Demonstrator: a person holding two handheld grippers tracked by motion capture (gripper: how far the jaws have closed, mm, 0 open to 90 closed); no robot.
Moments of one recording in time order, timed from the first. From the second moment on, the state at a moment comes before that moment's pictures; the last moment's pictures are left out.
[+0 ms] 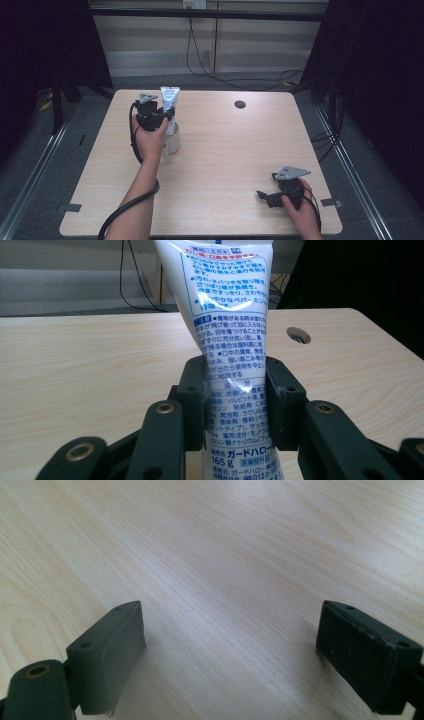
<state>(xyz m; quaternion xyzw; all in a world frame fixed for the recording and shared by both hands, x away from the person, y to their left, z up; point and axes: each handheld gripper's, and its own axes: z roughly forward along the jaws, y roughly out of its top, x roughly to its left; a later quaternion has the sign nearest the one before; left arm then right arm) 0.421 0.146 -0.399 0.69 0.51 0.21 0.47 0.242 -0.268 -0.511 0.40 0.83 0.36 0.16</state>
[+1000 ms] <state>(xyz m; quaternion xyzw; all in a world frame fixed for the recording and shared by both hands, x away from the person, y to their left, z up) 0.415 0.147 -0.413 0.70 0.50 0.21 0.46 0.241 -0.268 -0.511 0.40 0.83 0.36 0.16</state>
